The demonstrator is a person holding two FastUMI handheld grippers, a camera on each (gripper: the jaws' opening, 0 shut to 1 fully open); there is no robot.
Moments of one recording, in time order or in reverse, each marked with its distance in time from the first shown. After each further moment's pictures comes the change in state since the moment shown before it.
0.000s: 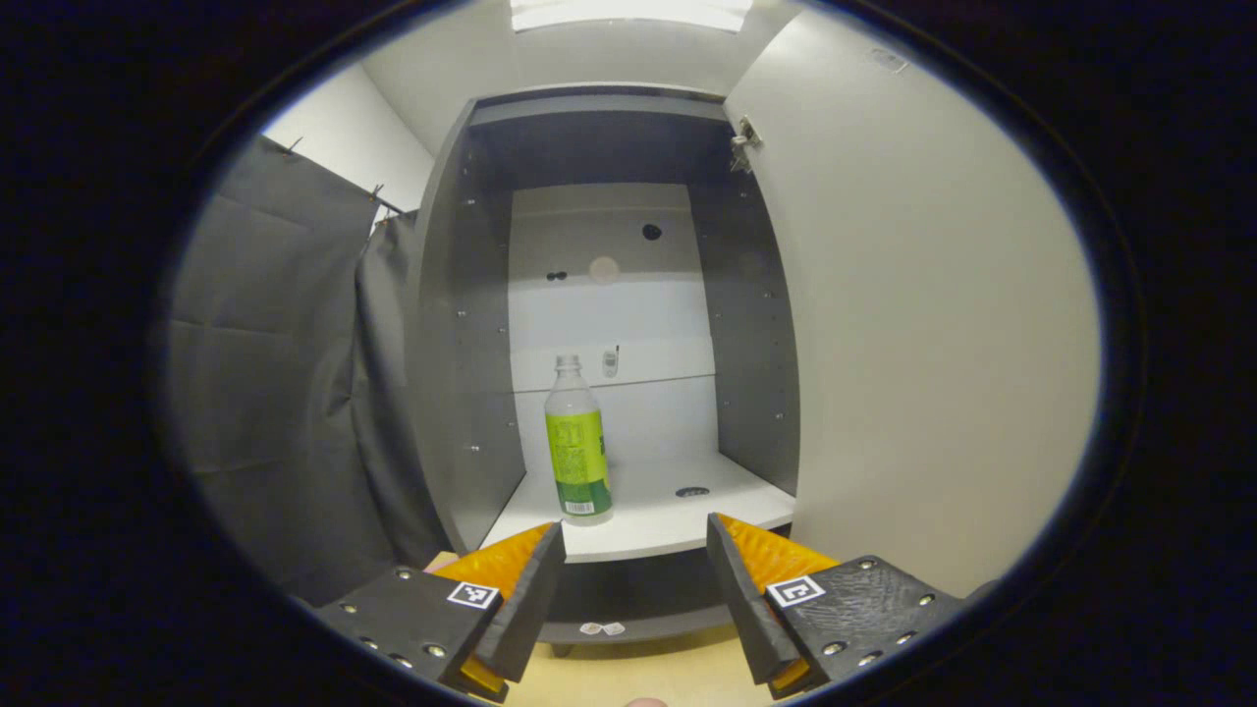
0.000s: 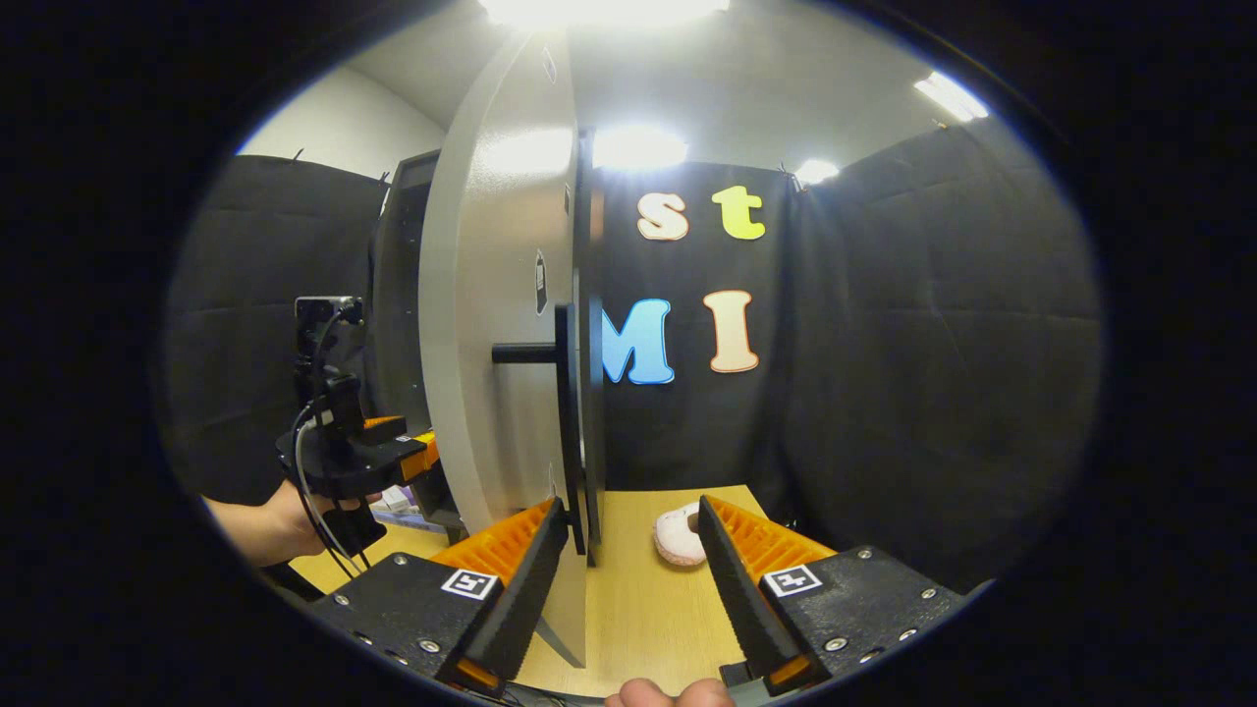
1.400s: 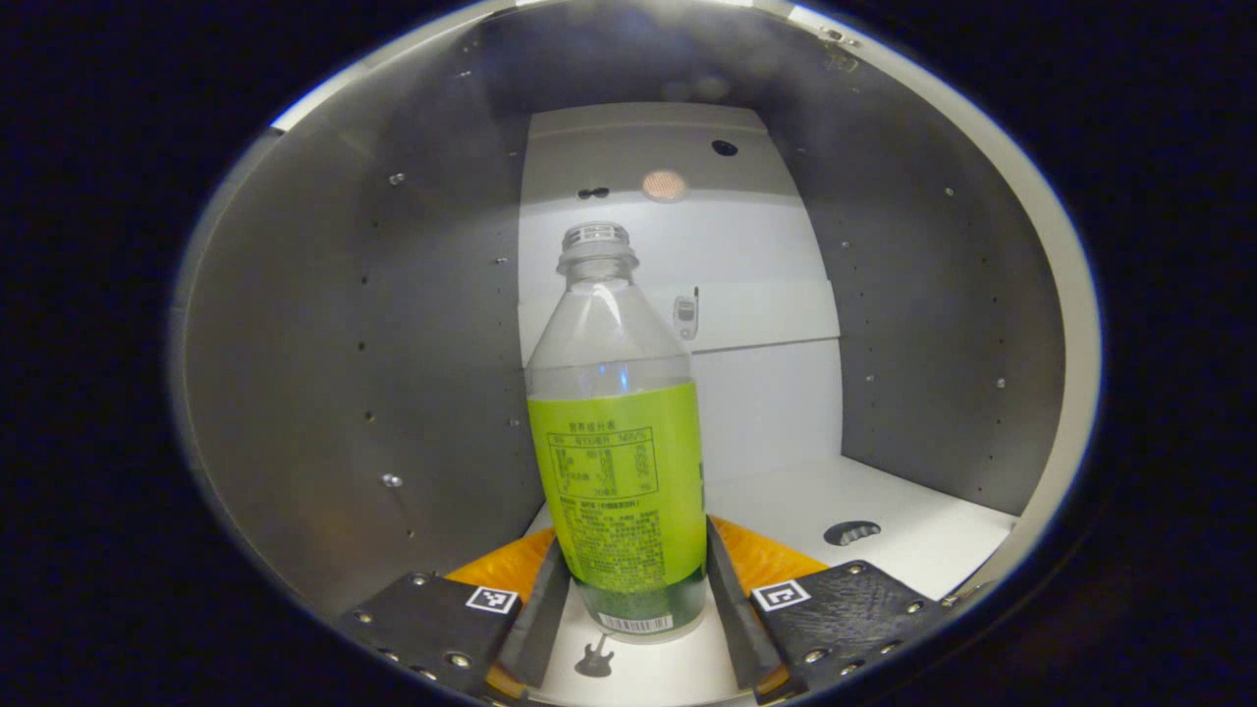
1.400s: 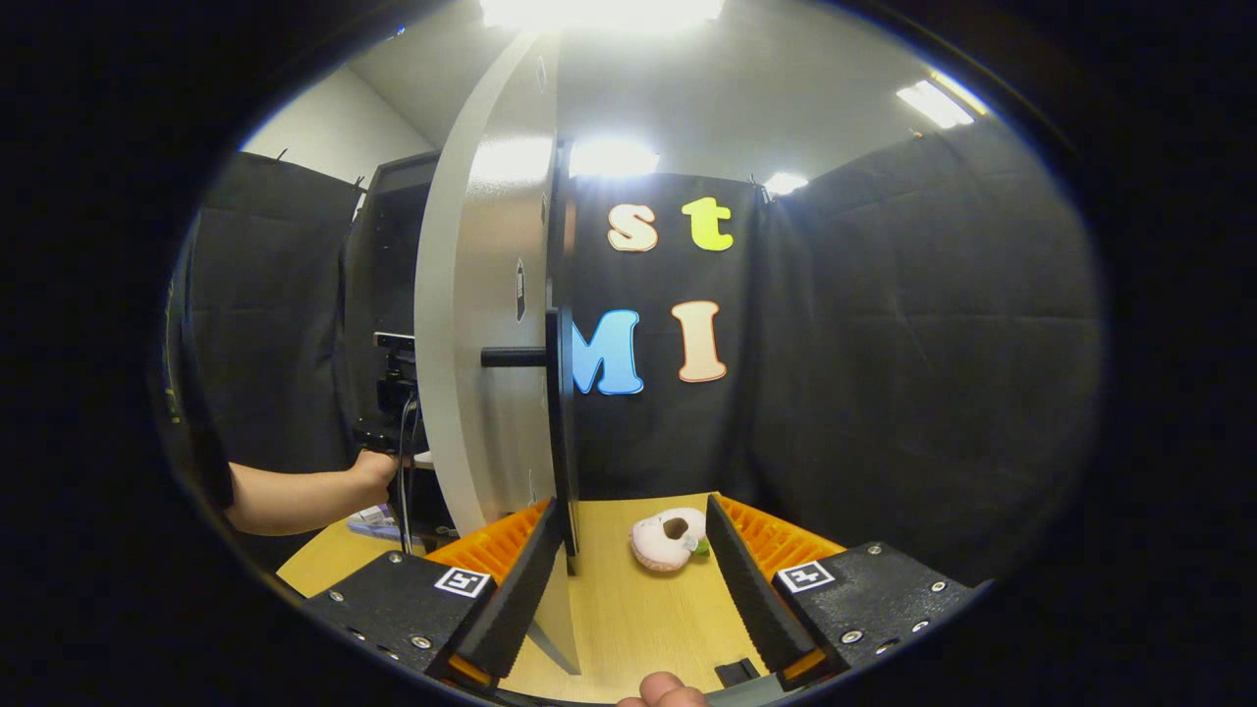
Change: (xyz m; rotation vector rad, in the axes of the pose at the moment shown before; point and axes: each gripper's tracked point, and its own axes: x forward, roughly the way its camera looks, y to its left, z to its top) left arm 0.207 0.083 -0.051 0.012 0.009 0.135; right arm -0.003 -0.007 0.003 0.014 -0.040 -0.096
